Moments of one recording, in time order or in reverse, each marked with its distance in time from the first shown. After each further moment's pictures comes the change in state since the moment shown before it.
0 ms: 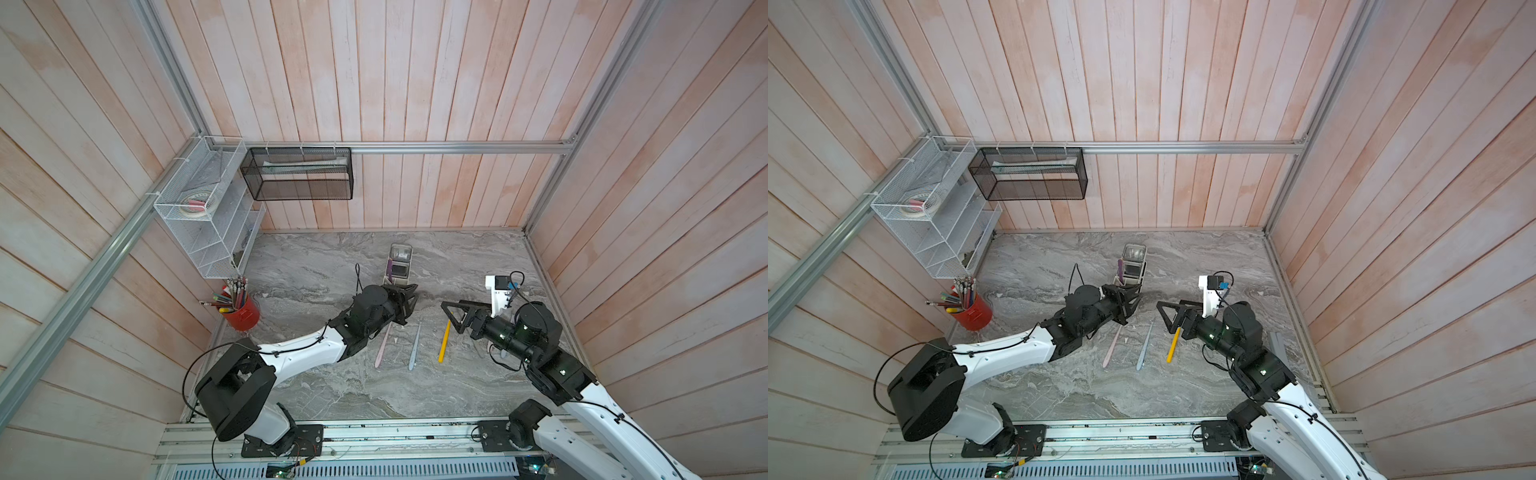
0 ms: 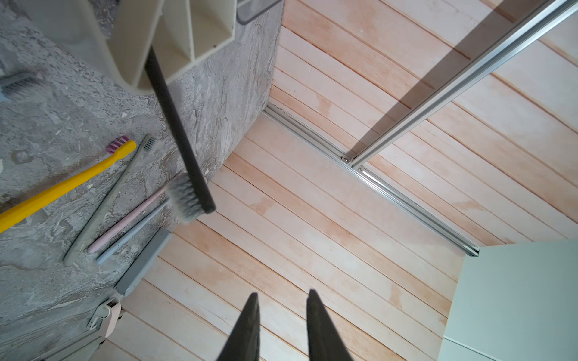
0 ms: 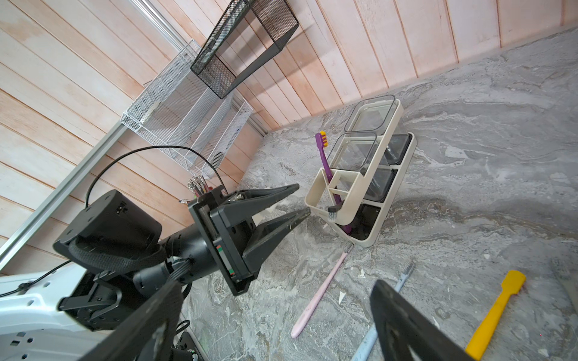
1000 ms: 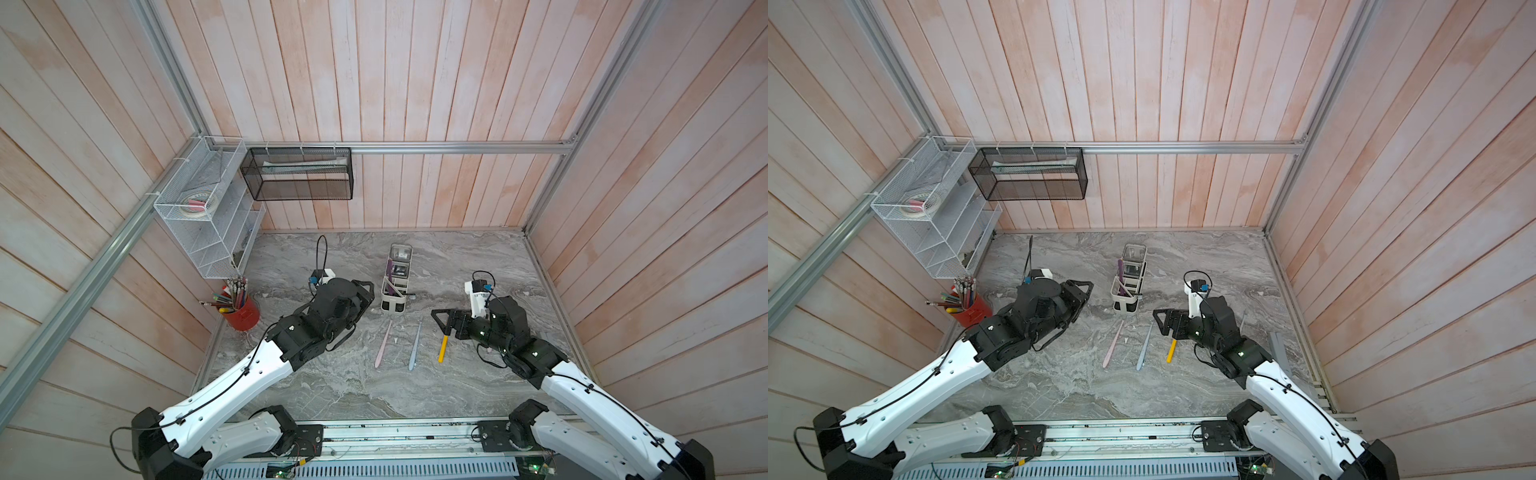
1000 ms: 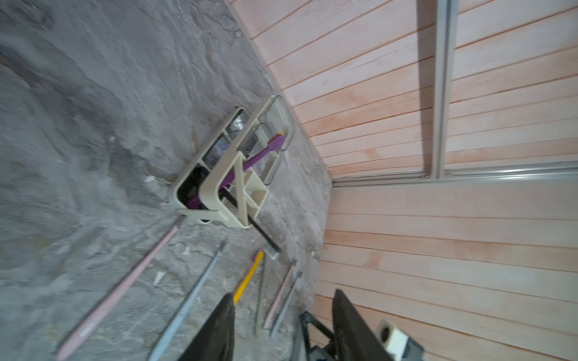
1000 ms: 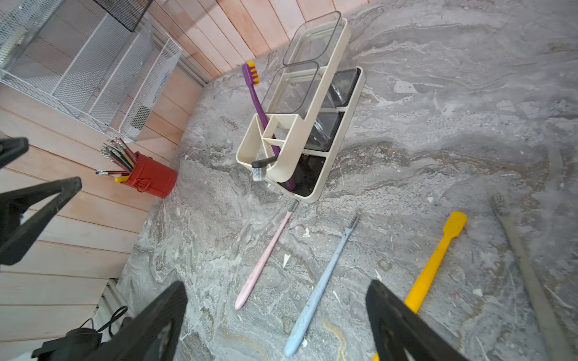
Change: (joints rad) left arm 0.040 -0.435 0.150 -0.935 -0.286 0.738; right arm 0.000 0.217 -0.041 -0.032 0.062 -0.069
